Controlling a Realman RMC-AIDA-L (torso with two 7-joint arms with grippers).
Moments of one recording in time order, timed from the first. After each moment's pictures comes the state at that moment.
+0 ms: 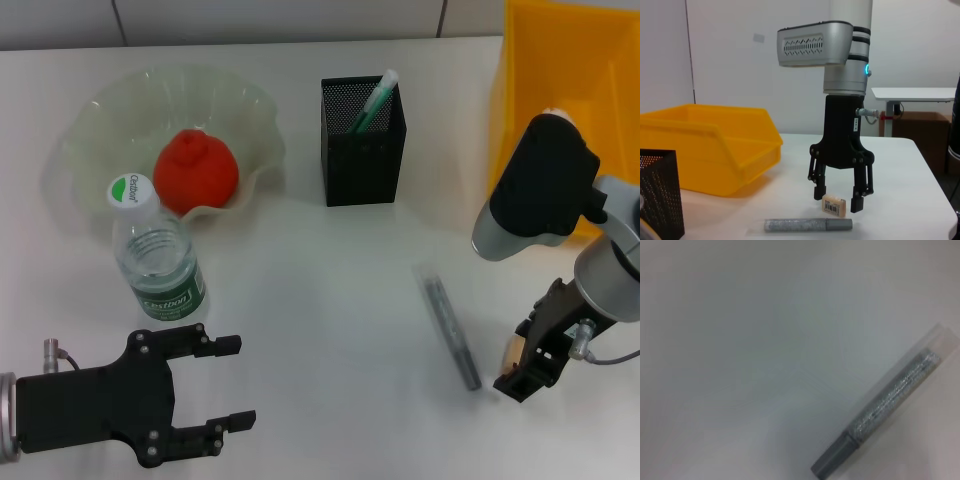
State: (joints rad) left arm -0.22 -2.07 0.94 0.62 1.85 1.74 -0.82; right arm 0.45 2.08 -1.70 -1.50 -2.65 -1.66 2.56
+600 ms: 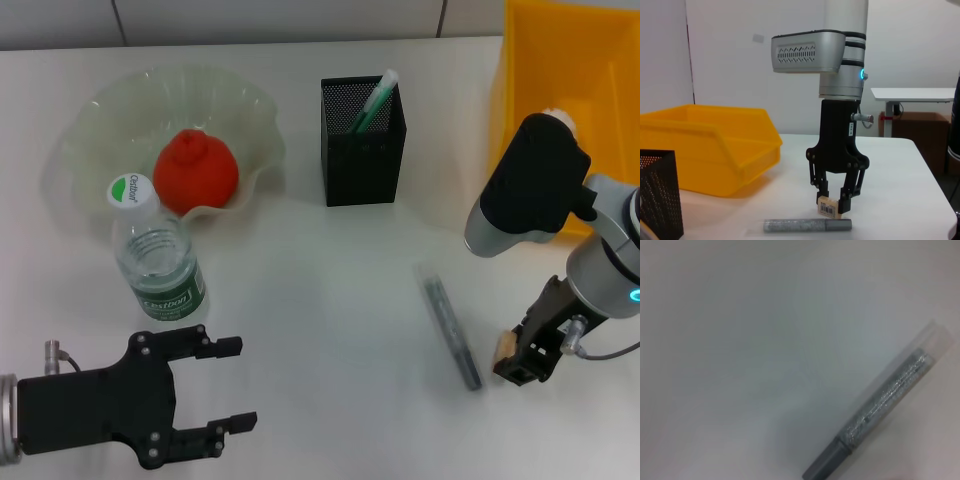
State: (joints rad) left arm -0.22 -2.07 0.94 0.61 1.85 1.74 -0.82; right arm 0.47 2.09 -1.71 -1.46 -2.66 -1.63 2.58
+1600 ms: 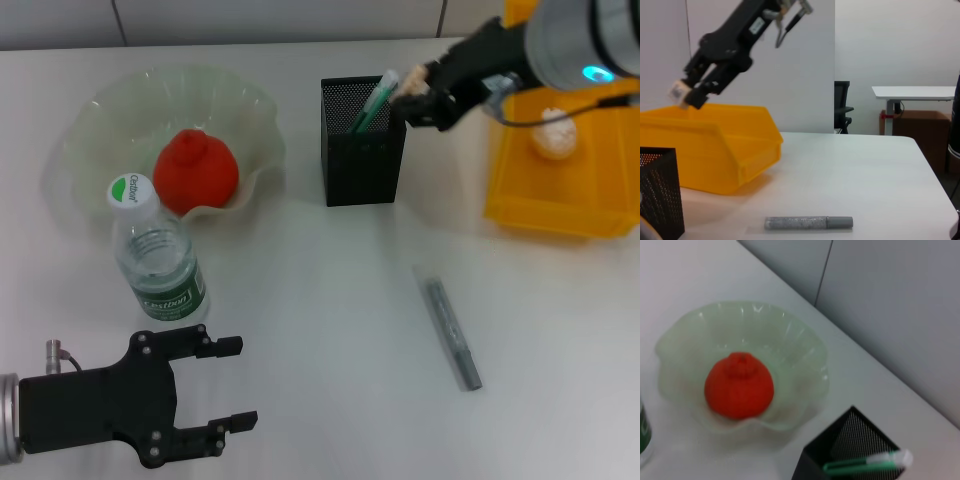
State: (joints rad) left arm -0.22 -2.07 0.94 0.61 1.85 1.73 -0.82; right arm 0.58 2.09 -1.55 -1.69 -2.63 -1.35 2.67
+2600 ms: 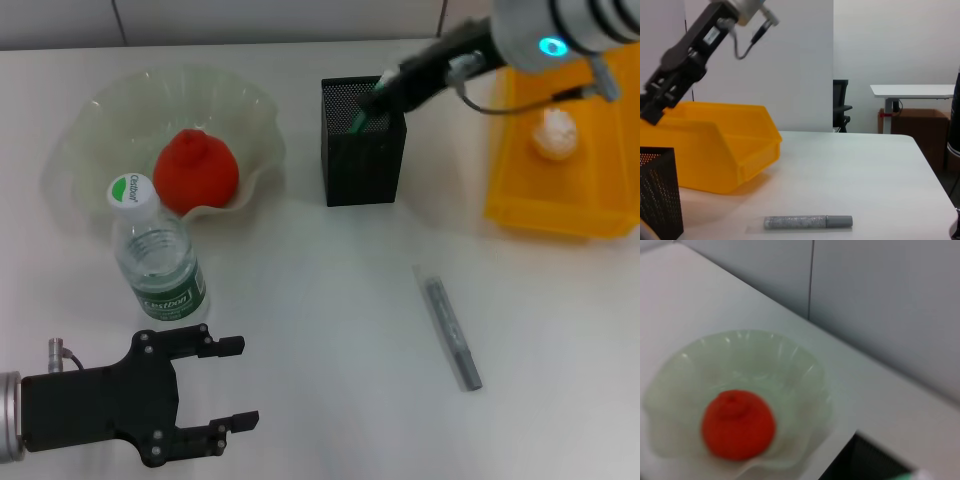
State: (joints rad) left arm -0.23 -2.07 0.95 0.61 1.85 1.72 -0.82; right arm 0.70 2.09 -1.47 -1.45 -2.54 -1.28 2.77
